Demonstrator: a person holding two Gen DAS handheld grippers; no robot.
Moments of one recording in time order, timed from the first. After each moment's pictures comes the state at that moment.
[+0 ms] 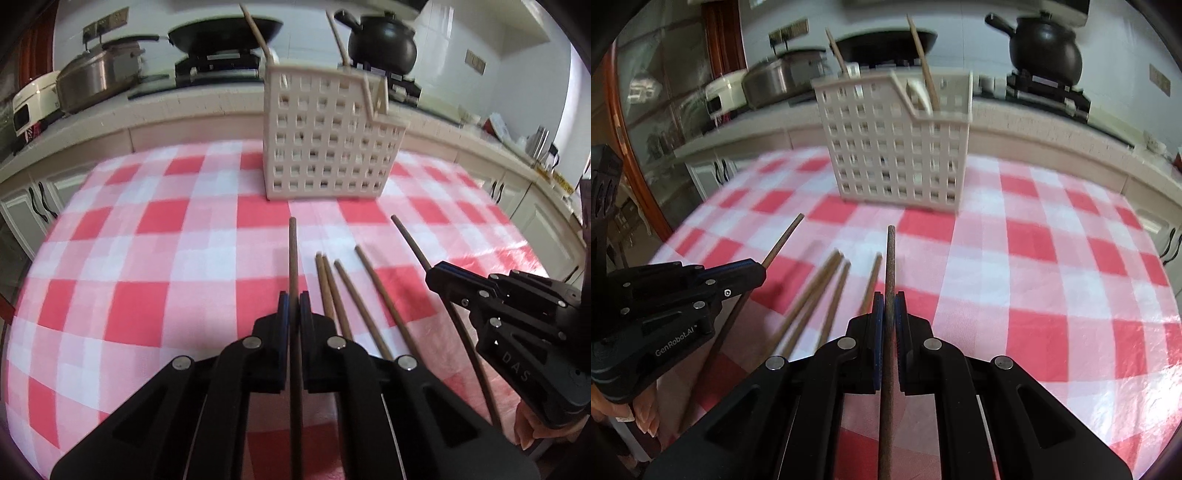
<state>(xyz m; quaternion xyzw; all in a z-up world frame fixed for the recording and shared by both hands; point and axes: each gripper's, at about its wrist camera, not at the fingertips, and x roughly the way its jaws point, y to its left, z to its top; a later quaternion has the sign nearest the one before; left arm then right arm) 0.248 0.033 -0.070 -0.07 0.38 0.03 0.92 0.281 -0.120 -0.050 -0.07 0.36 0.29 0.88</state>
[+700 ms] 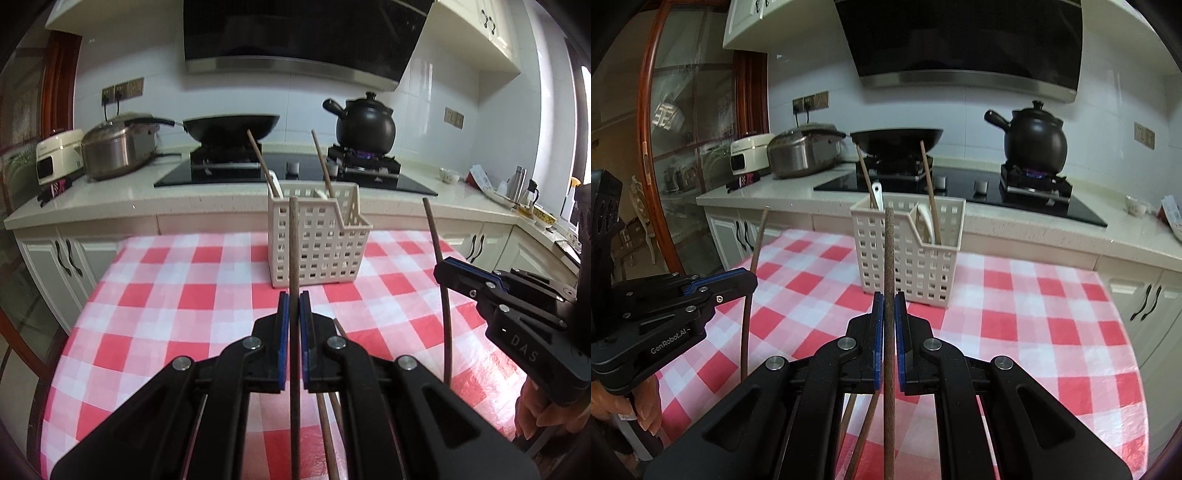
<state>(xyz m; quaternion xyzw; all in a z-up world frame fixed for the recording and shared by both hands) 0.180 0.025 0.018 -0.05 0.25 0.03 0.97 0.232 -0.144 0.038 -0.06 0.23 0.30 0.92</state>
